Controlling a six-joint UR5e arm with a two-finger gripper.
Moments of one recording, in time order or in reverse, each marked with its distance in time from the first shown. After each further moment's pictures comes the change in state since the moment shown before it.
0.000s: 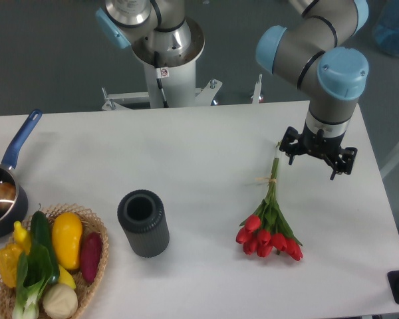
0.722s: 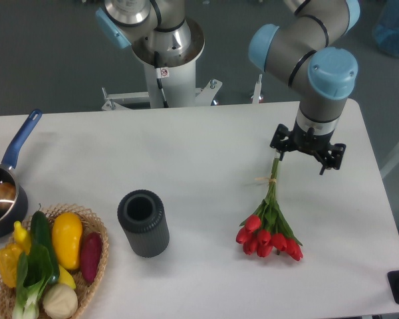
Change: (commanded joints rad) arm -0.003 0.051 -0.141 0.006 0.002 -0.149
